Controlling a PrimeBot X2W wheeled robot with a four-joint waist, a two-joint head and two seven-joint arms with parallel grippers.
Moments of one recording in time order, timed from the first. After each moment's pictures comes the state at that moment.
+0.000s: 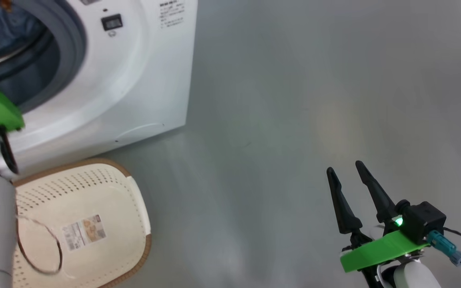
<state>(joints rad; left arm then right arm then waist) -0.97 0.26 -0.04 0.94 -0.25 0.16 -0.25 -0.14 -0.04 0.08 0.11 0.25 0.13 -0.26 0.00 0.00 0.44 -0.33</state>
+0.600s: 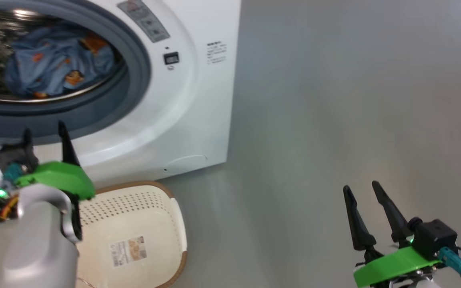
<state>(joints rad) -0.68 0.12 -0.04 0.83 -0.23 0.10 -0.25 -0.07 -0.04 0.02 0.12 0.23 0.13 -0.26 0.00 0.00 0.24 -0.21</state>
